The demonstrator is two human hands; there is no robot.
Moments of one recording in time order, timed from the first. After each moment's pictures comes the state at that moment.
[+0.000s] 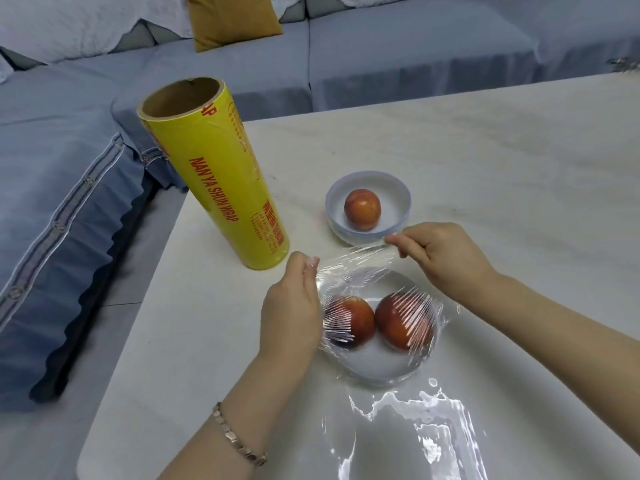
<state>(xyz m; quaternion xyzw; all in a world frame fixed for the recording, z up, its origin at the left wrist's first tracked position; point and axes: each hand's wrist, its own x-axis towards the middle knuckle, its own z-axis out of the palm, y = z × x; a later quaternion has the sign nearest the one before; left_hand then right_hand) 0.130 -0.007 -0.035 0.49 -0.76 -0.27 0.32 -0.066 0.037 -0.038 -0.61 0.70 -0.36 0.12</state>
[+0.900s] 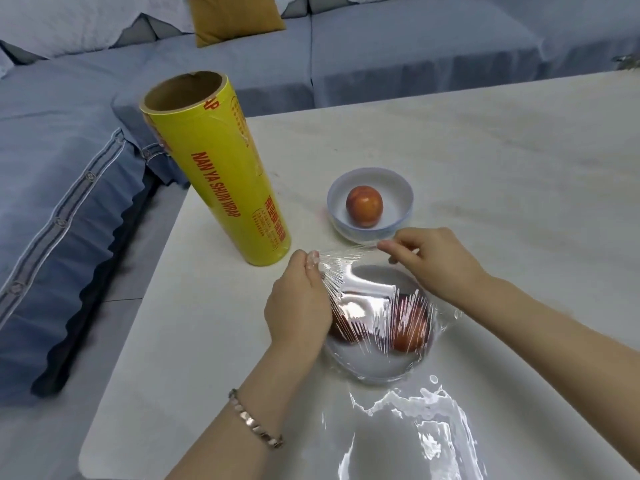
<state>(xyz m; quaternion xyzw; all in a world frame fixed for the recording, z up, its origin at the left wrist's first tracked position) 0.117 -0.011 -0.040 0.58 -0.72 -0.28 0.25 -0.055 0.035 -0.042 -0.57 0.73 -0.34 0.16</state>
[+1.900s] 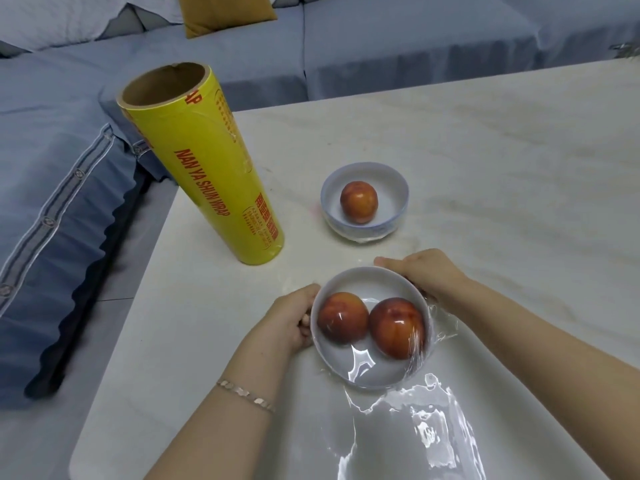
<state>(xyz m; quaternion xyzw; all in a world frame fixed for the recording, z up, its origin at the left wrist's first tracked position) 0.126 -0.039 -0.083 0.62 -0.32 -0.71 0.10 -0.055 0.031 -0.066 -0.27 0.81 -0.31 0.41</state>
